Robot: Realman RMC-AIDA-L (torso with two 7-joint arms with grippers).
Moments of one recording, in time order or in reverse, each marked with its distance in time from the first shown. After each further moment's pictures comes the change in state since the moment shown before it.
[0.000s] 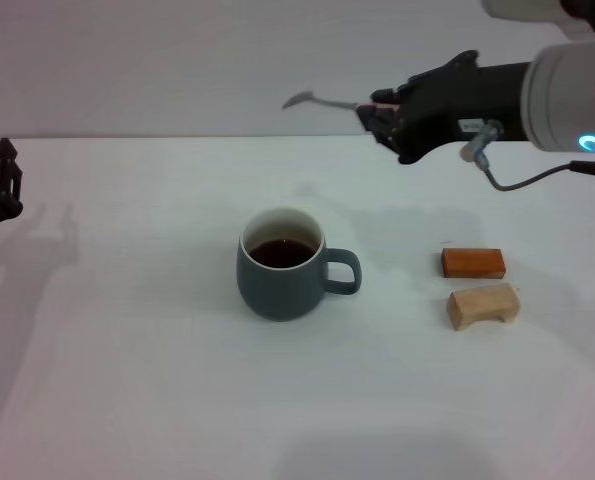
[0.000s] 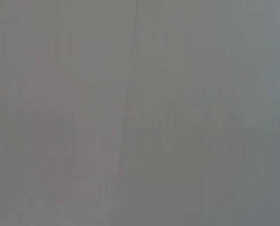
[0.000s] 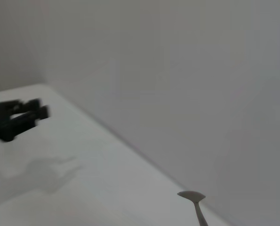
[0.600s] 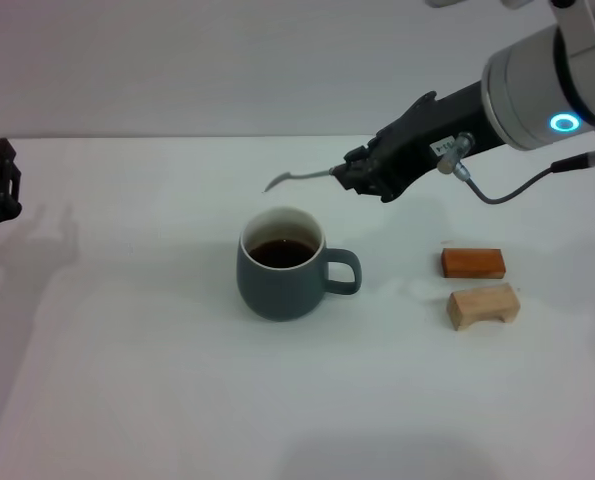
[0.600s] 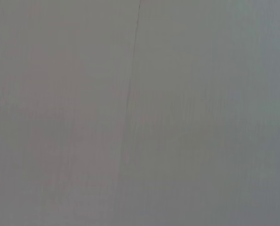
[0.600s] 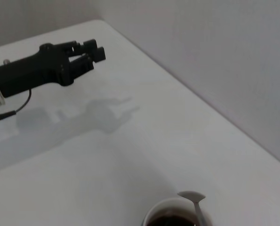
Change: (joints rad) left arm 0.007 -0.003 -0.001 0.002 0.000 0.008 -0.008; right arm 0.253 -0.002 0.133 -0.182 0.053 0.315 -0.002
